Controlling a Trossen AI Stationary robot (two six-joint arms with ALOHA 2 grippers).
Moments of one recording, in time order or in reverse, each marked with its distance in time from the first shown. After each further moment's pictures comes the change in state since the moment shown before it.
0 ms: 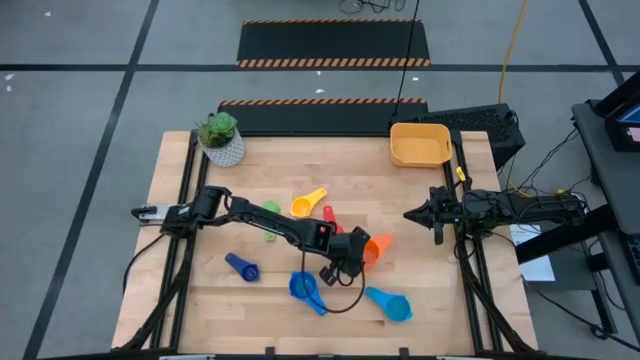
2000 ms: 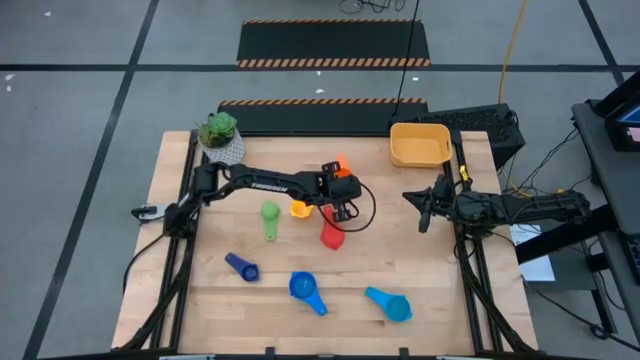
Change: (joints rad) left arm 0.300 -0.044 -0.002 -0.133 -0.421 -0.534; right arm -0.001 0.083 -0.044 0.121 0.386 -0.225
